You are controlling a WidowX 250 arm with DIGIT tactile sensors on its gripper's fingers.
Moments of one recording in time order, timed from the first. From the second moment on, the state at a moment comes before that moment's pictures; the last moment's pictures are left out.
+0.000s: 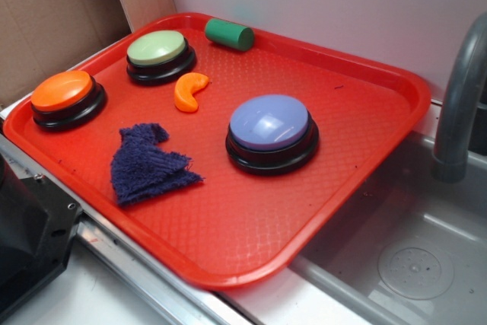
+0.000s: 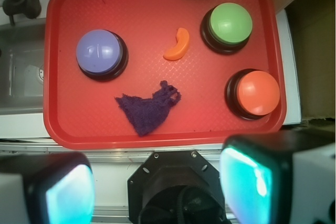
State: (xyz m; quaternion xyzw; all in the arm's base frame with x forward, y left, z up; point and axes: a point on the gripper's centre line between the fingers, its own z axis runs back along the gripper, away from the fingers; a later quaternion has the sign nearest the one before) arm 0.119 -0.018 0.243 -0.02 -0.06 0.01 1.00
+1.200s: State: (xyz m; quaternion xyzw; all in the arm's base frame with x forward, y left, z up) arm 0.150 0.009 0.058 -0.02 0.00 0.46 0.89
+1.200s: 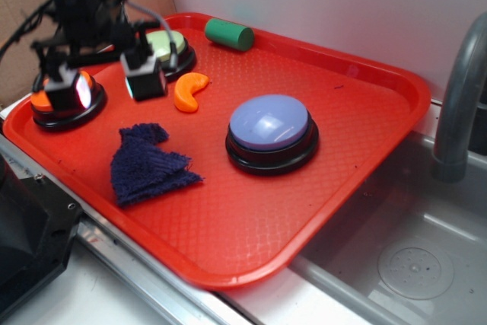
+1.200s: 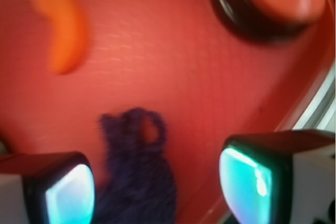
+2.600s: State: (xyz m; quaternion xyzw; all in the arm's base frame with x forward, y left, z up) arm 0.166 -0.001 0.105 0.01 -0.02 -0.01 1.00
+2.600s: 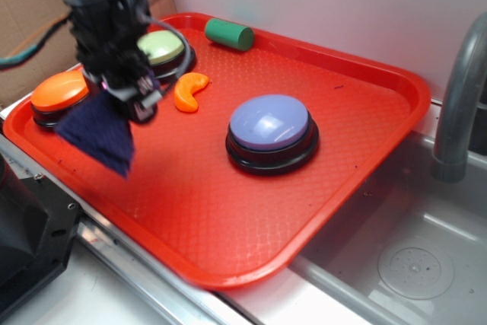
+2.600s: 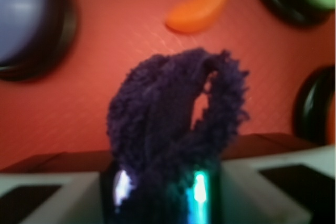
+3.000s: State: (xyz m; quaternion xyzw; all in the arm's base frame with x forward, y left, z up) arm 0.168 0.016 0.176 0.03 -0.03 0.01 1.00
